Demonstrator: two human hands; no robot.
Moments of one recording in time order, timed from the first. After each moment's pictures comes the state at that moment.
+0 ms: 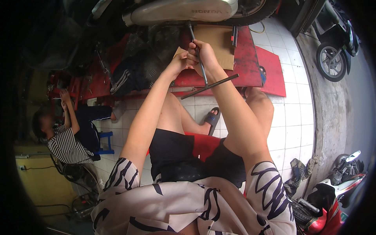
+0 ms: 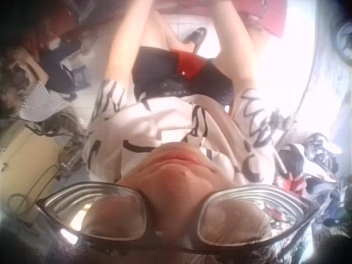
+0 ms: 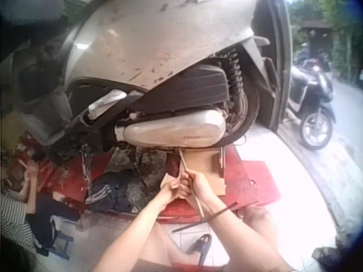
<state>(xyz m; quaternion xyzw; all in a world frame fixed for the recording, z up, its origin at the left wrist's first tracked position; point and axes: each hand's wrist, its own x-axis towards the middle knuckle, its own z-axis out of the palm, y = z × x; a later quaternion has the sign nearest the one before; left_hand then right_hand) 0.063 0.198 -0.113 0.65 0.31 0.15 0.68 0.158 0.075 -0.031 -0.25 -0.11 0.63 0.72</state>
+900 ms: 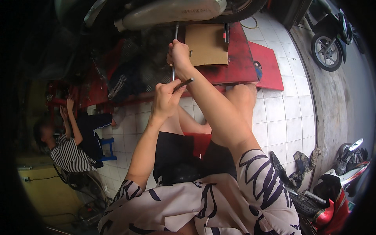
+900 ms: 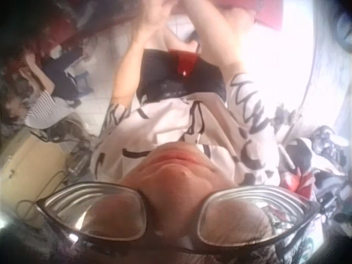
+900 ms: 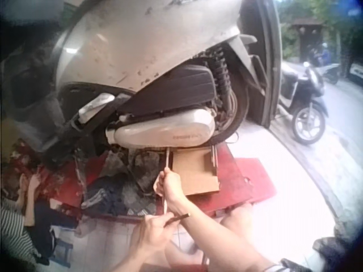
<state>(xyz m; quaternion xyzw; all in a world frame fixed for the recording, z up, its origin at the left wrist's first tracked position) -0.018 0.067 -0.022 0.84 0.20 0.31 0.39 0.116 0.113 -0.029 -0.34 -0.10 0.53 0.77</state>
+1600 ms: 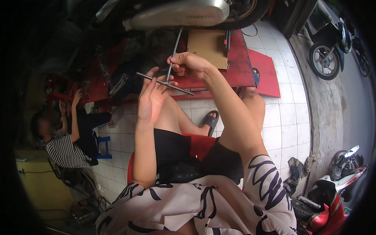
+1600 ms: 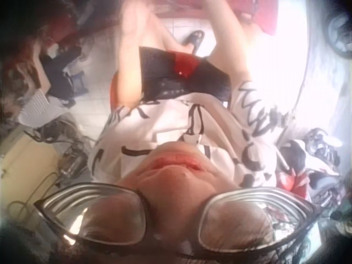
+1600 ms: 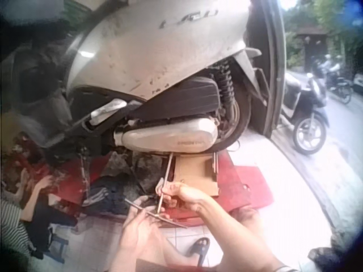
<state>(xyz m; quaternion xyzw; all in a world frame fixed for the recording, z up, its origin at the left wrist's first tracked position) -0.050 0.062 0.006 0.47 0.18 0.35 0.79 0.156 0.069 -0.029 -0.27 -0.32 0.72 0.56</state>
